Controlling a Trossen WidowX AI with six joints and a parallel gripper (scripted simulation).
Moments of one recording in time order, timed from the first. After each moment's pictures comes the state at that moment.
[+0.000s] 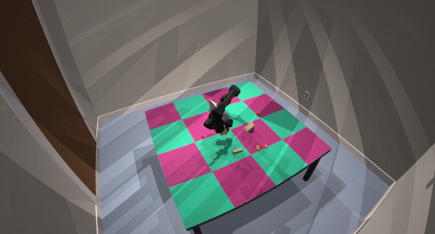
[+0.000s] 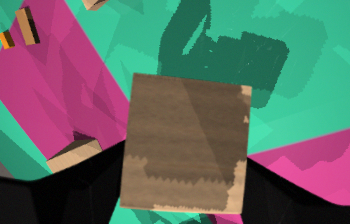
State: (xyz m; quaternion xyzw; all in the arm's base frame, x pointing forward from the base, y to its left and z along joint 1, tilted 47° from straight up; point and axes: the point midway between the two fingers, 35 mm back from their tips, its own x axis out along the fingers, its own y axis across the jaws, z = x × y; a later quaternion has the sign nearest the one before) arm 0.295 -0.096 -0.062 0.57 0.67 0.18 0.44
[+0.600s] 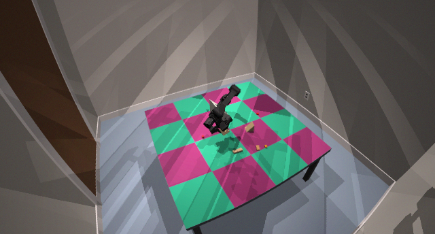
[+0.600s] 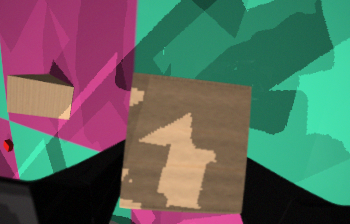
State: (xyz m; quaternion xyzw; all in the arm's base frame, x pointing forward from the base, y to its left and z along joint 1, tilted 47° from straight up) arm 0.295 -0.096 -0.061 0.41 0.58 0.38 0.60
